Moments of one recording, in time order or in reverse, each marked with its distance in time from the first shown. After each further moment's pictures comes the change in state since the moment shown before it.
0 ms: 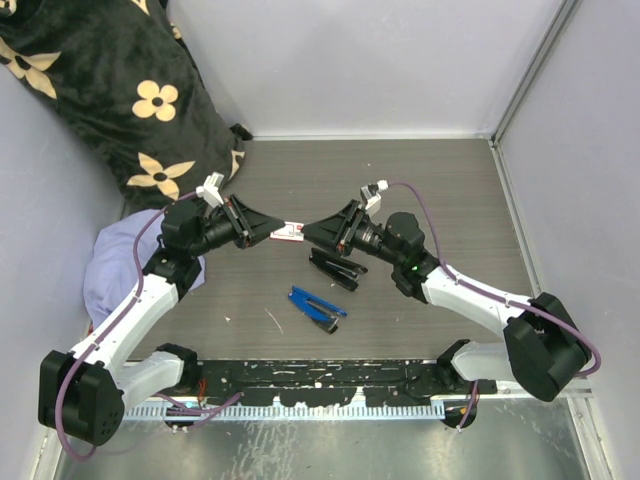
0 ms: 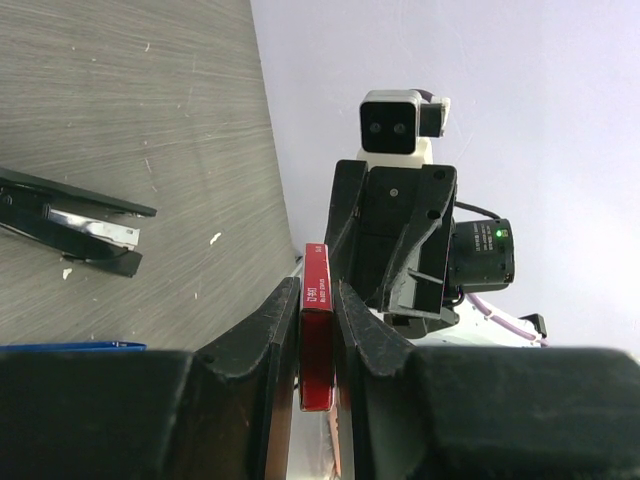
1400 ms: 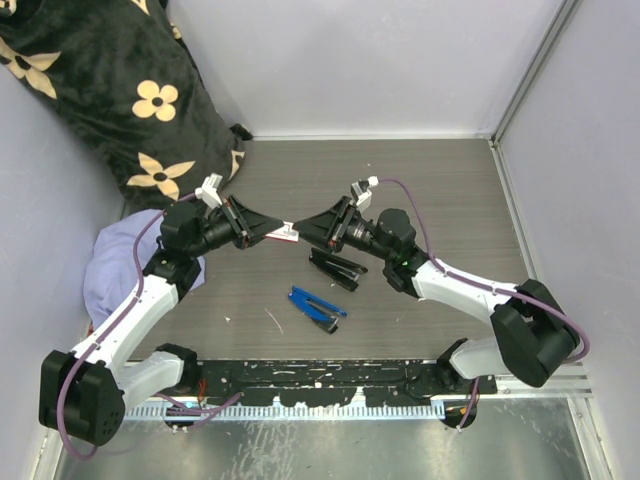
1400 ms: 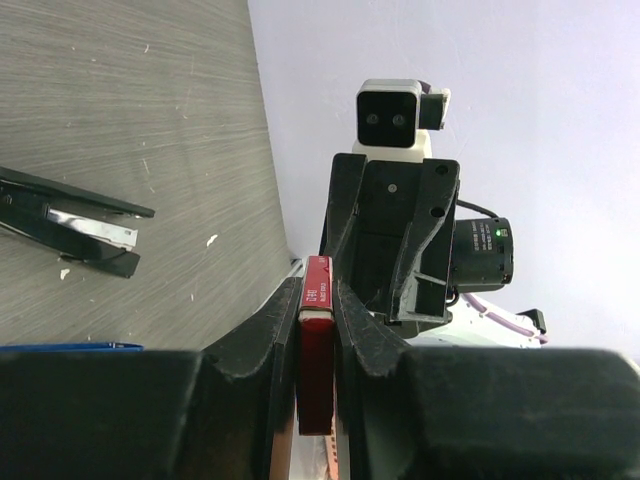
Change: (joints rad) left arm 0.005 0.000 -0.018 0.025 0.007 -0.022; right arm 0.024 0.083 0.044 0.080 -0.006 0.026
